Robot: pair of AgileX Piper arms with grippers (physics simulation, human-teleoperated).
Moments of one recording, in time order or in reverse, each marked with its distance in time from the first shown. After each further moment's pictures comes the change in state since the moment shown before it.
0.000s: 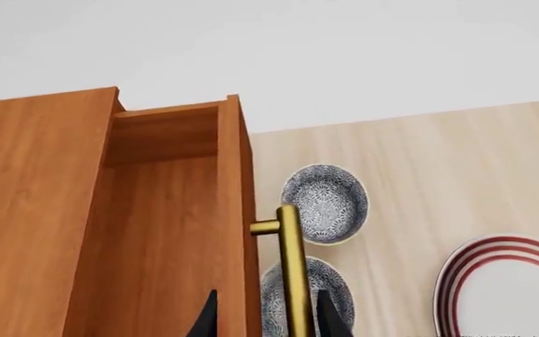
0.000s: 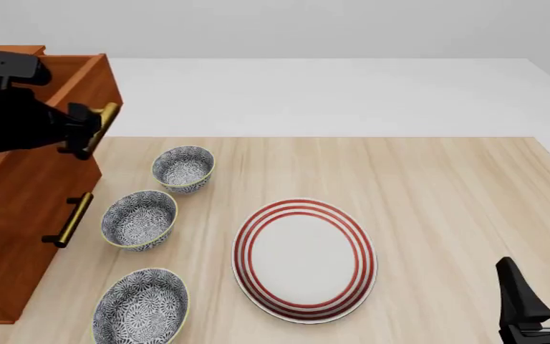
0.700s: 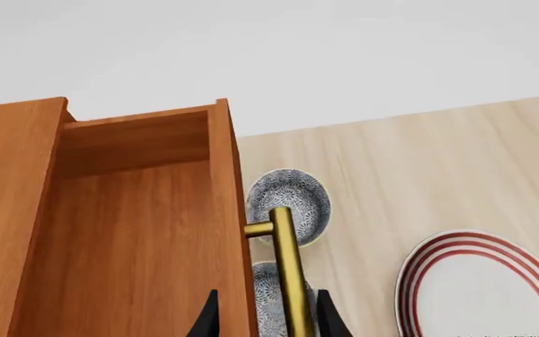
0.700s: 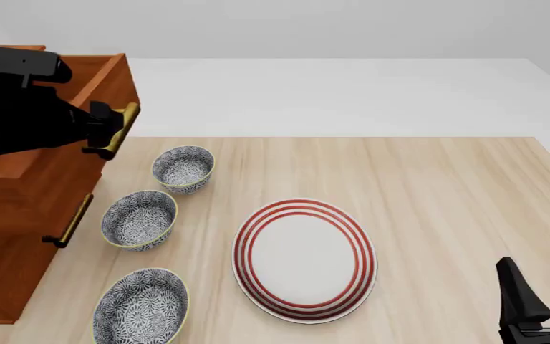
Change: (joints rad) left arm -0.087 0.005 -0.006 -0.008 -0.042; right arm 0.000 0.000 0.000 0.000 0.000
